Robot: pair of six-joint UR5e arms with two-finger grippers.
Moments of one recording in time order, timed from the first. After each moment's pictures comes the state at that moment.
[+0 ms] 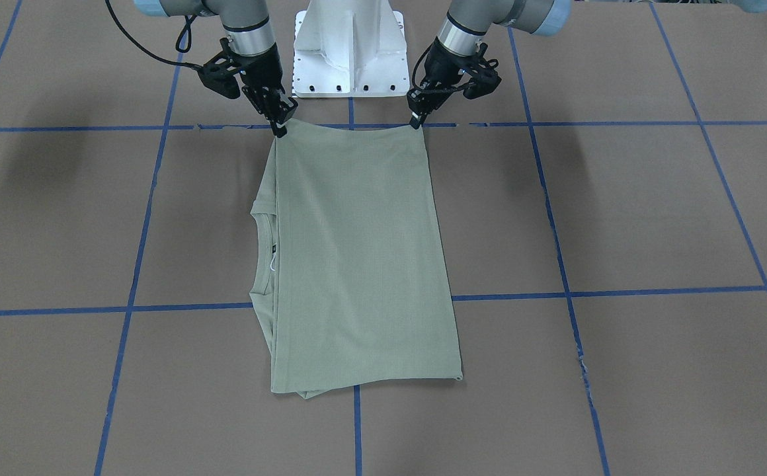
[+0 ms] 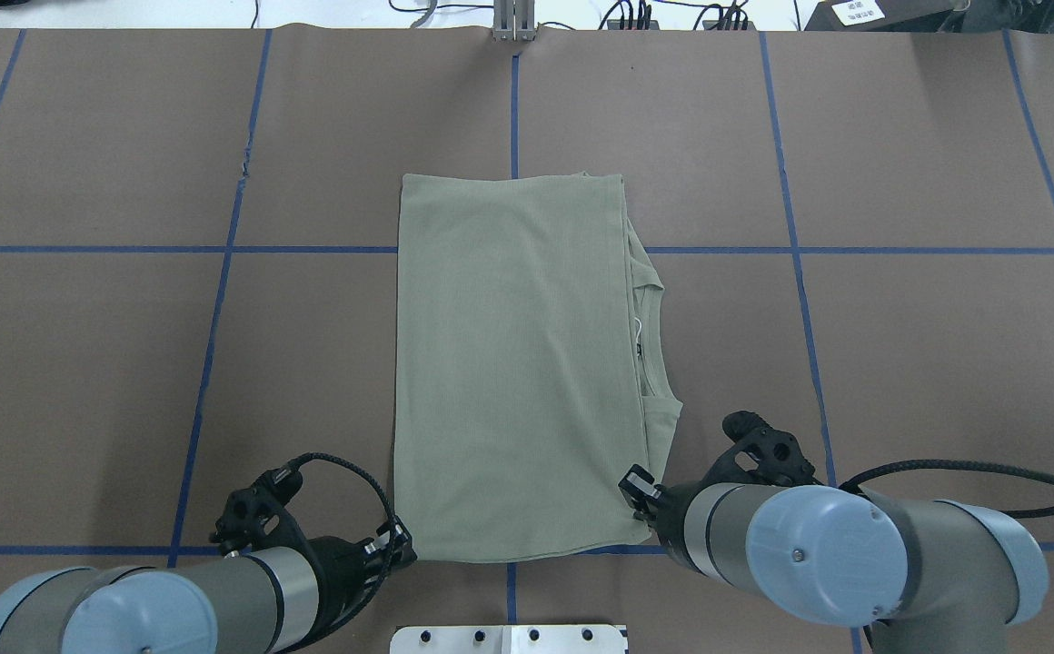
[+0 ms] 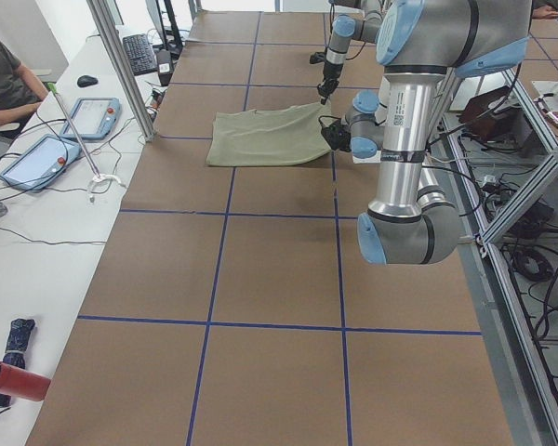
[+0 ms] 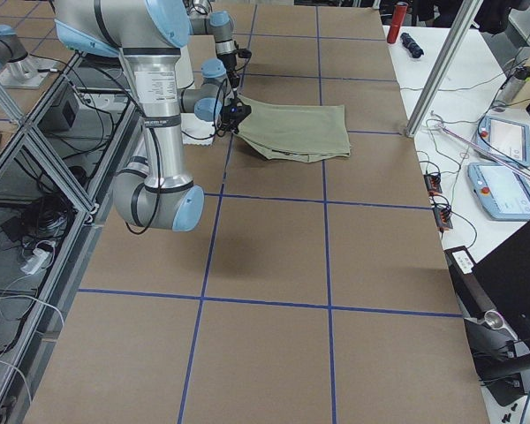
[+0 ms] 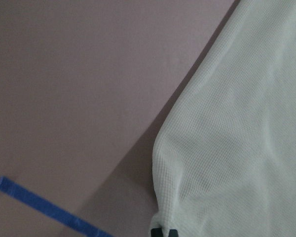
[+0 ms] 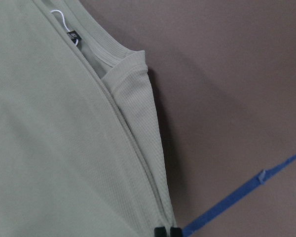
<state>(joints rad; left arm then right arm) -0.04 -1.77 -2.11 -2.04 -1.42 -2.20 0.17 -1.35 2.19 -1.46 1.57 2.19</state>
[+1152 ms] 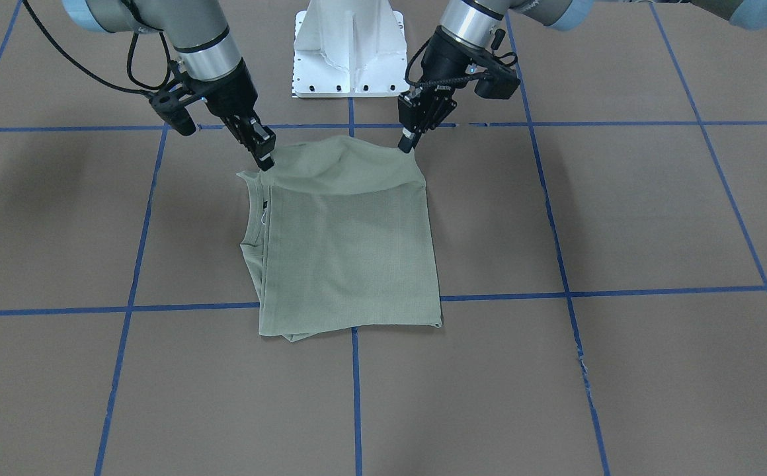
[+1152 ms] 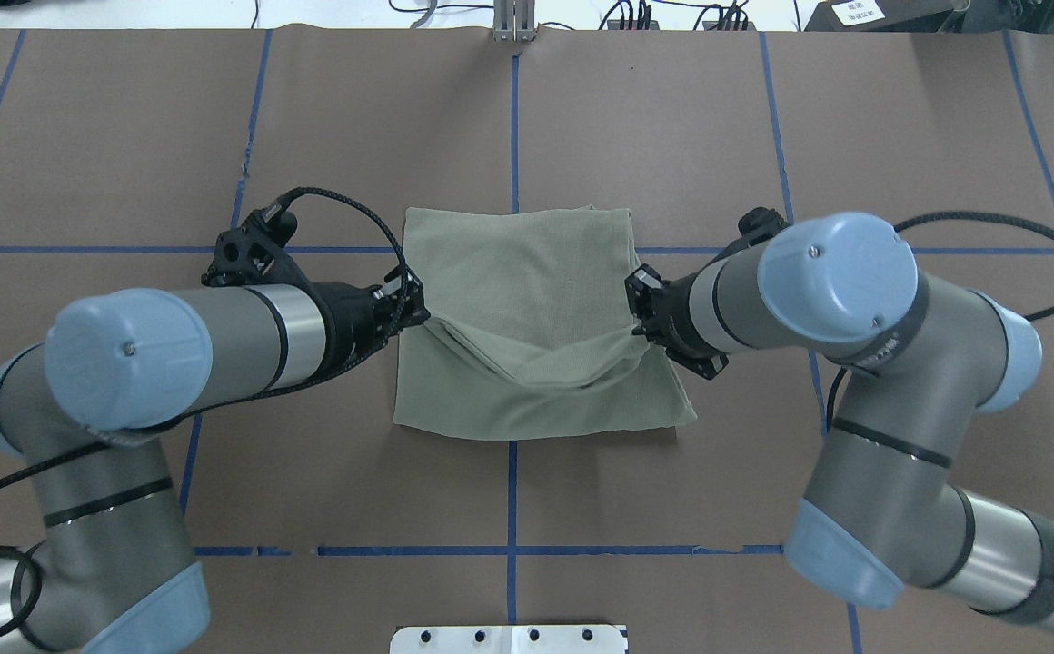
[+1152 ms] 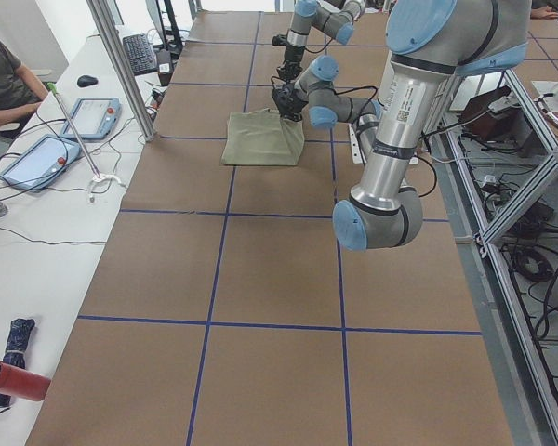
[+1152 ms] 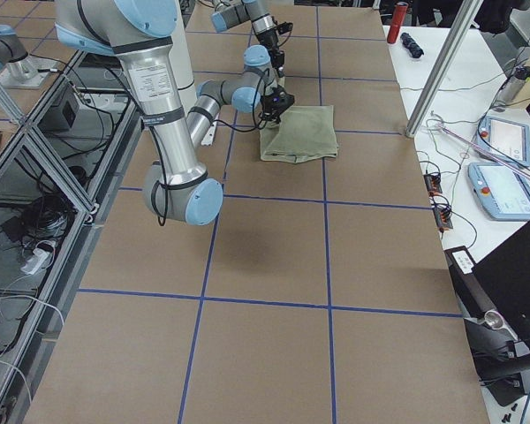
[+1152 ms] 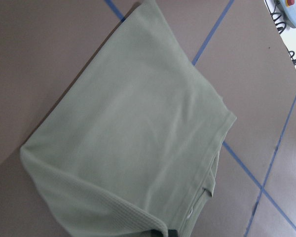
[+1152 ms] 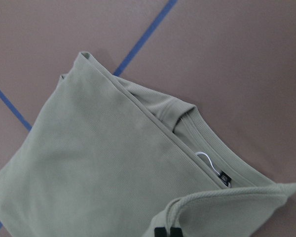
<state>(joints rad) -0.48 -2.00 -2.00 -1.97 -1.55 -1.95 0.56 -1.14 1.99 -1.46 1.78 2.07</state>
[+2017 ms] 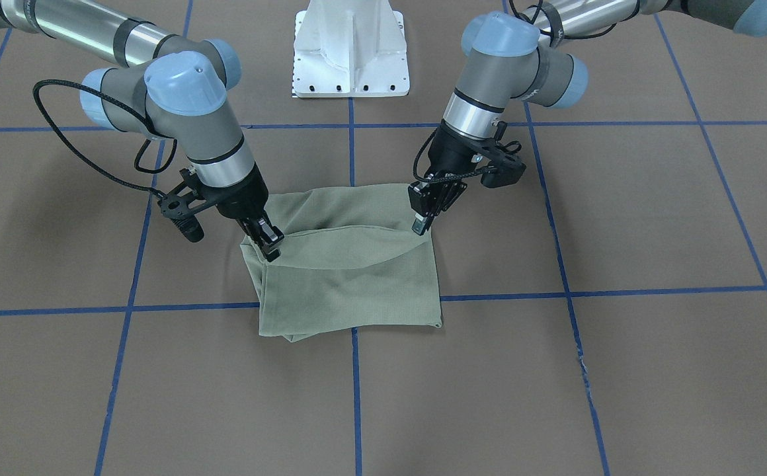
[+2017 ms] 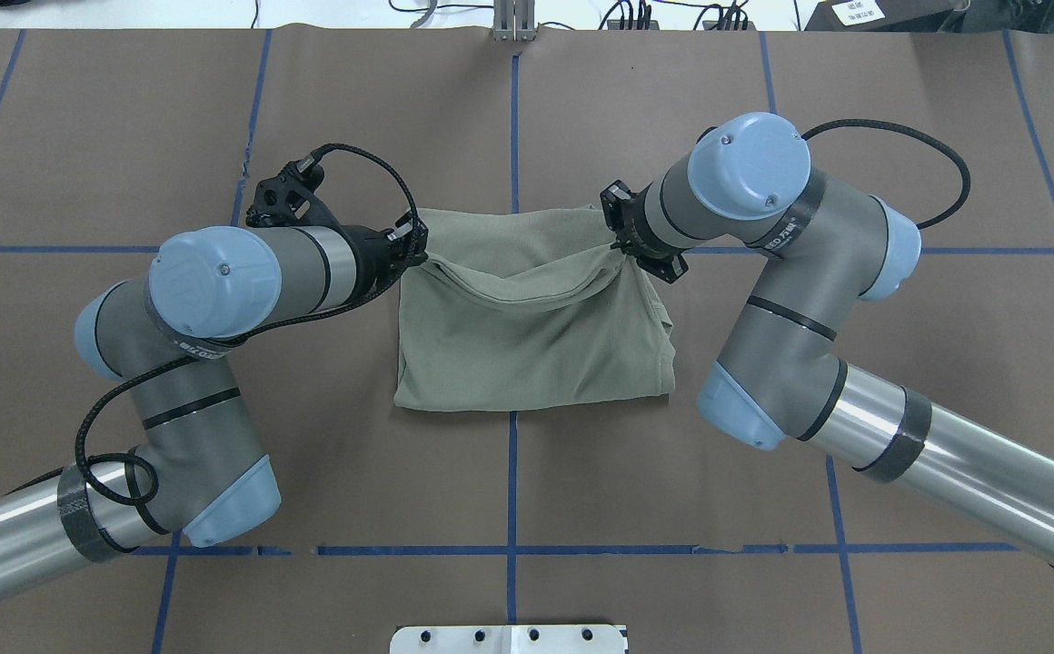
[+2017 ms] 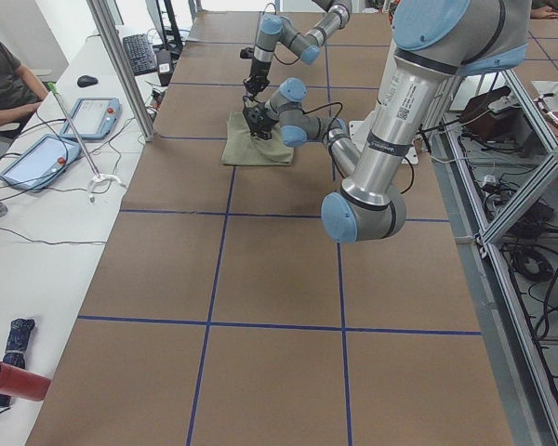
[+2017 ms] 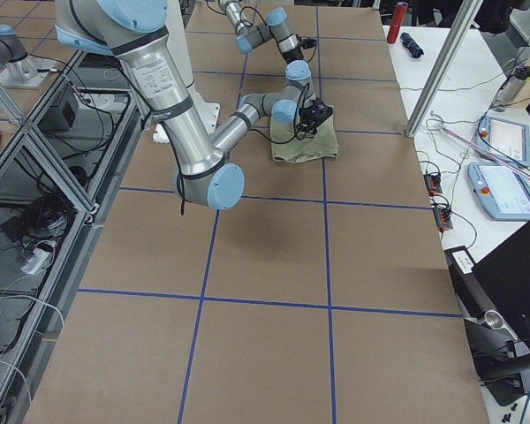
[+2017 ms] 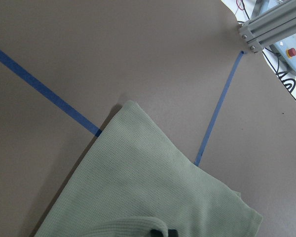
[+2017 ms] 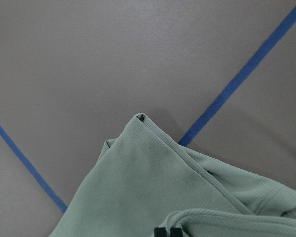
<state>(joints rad) -0.56 -2.08 -1.70 -2.15 -1.55 -1.88 0.66 -0.97 1.61 -1.27 1.81 2.03</state>
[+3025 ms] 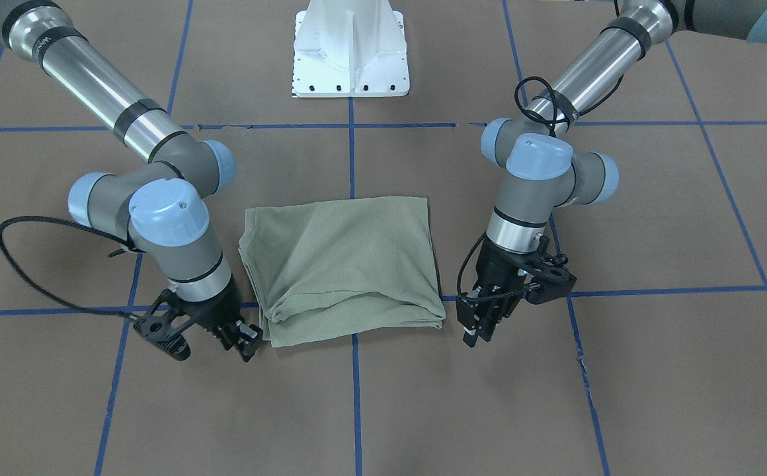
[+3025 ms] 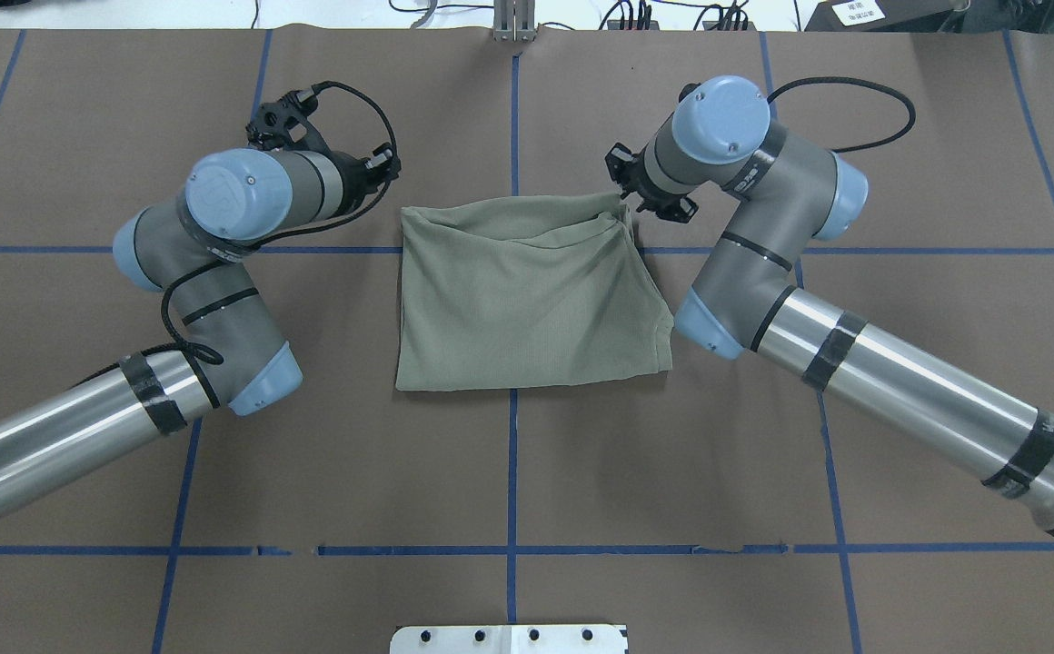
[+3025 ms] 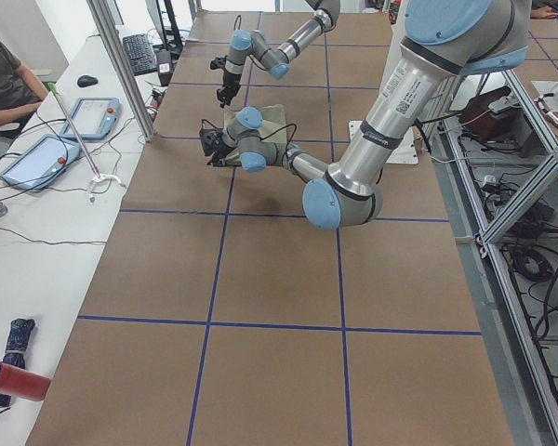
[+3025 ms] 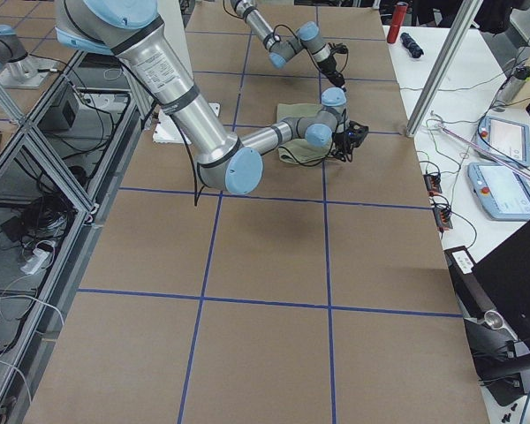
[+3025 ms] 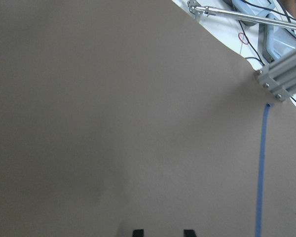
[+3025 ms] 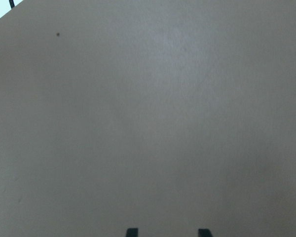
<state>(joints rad) -0.73 -2.21 -1.24 -2.41 -1.55 -1.59 0.81 -0.83 1.14 -1.03 1.85 1.59</state>
